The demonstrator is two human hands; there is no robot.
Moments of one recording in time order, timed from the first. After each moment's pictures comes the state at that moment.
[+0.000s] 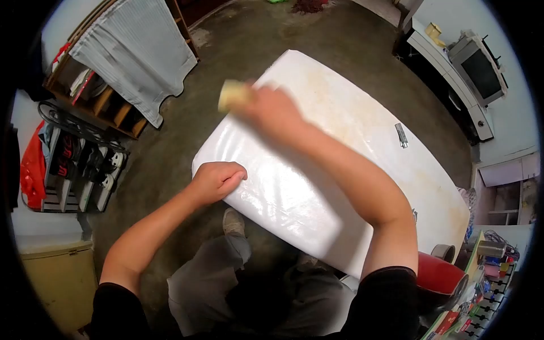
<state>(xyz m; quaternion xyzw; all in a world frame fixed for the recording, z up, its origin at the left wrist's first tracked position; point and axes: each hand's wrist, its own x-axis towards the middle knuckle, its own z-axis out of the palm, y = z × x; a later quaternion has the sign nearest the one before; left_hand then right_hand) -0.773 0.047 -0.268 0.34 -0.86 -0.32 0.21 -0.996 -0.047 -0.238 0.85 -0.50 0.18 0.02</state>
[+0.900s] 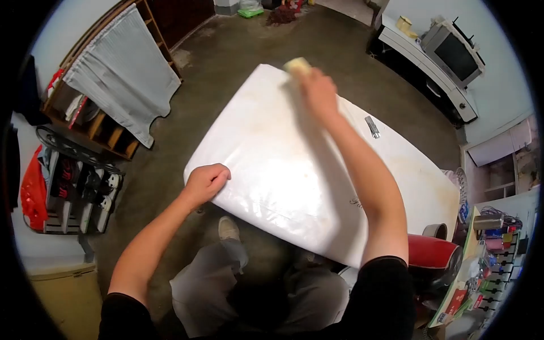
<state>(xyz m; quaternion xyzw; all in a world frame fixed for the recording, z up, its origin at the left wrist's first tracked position) -0.781 0.049 -0.265 0.39 -0.82 -0.34 0.23 -1.149 -0.050 -0.223 0.72 -0.66 0.18 0.13</state>
